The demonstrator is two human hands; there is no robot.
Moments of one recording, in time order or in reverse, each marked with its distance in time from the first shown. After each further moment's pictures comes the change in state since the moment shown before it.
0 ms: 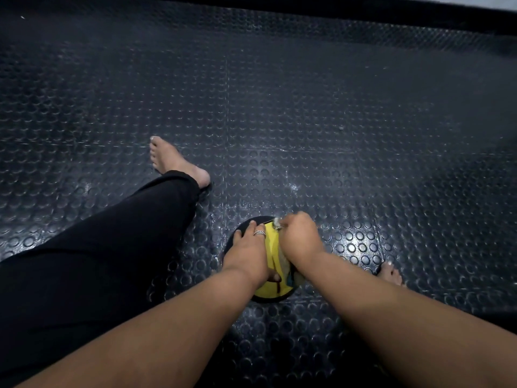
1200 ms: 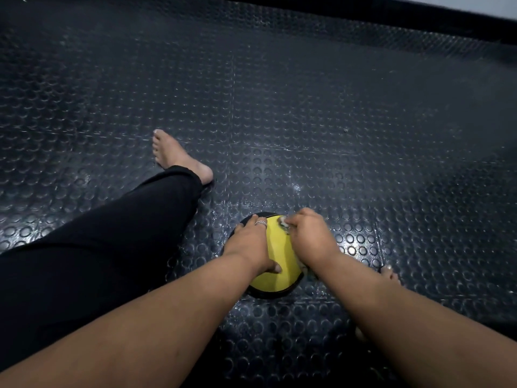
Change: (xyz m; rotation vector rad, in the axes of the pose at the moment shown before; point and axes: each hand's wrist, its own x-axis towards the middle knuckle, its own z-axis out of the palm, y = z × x) left_hand 0.010 -0.004 -0.017 0.002 -0.026 0.015; right_hand 0.010 0.024 -0.003 -0.098 0.021 -0.169
